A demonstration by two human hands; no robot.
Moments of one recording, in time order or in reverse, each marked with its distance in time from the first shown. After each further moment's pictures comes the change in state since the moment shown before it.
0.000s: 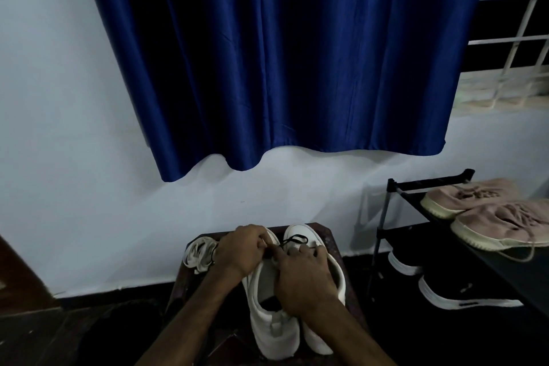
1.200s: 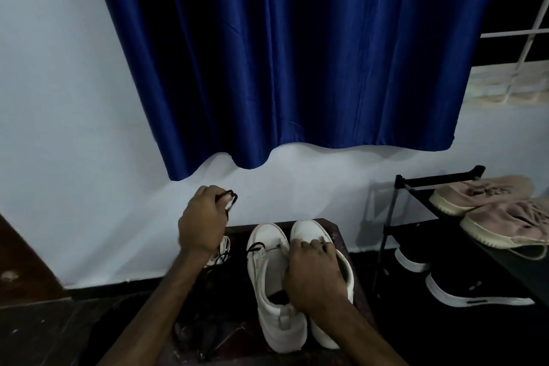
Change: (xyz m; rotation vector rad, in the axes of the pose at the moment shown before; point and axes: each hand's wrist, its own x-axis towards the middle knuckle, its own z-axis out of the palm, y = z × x) left_hand -0.003 -0.034 -0.053 -0.158 0.529 -0.178; right_hand -0.005 -0.002 0.006 -0.013 0.141 0.063
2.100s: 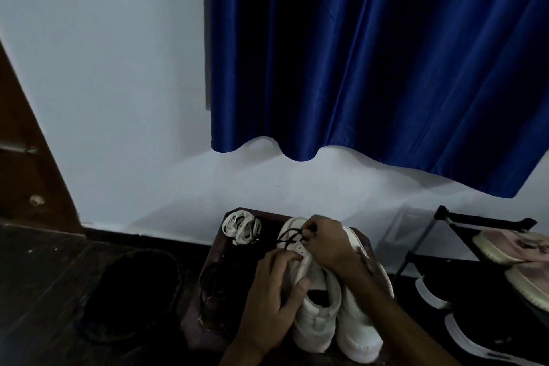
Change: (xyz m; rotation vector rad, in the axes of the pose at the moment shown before) left_hand -0.145 -0.028 0.048 -0.551 -0.112 0.159; right_hand 0.083 -0.012 0.027 0.493 -0.294 0.059
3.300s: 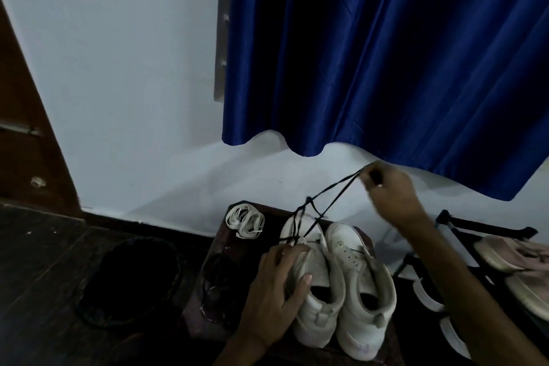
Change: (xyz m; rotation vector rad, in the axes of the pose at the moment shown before) left_hand 0.000 0.004 -0.001 0.072 -0.021 0.010; right_hand 0.002 -0.006 -0.116 0.176 0.277 -0.090
